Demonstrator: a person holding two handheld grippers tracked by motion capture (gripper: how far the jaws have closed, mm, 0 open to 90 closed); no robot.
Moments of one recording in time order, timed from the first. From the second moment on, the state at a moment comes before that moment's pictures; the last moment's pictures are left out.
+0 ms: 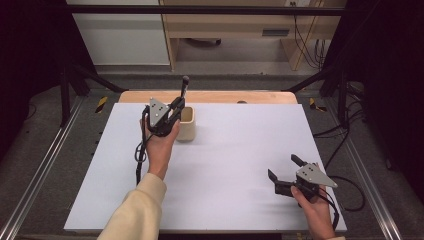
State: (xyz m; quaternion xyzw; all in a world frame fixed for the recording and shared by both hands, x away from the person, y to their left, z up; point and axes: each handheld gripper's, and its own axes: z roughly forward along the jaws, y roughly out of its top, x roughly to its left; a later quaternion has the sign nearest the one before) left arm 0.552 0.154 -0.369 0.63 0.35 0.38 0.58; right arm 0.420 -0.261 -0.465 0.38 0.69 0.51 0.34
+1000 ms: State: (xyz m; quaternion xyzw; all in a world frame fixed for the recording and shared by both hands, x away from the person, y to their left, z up) left arm 0.576 0.167 -0.392 0.63 0.37 0.37 0.57; right arm 0.421 -0.260 -0.466 0.38 0.70 0.51 0.34
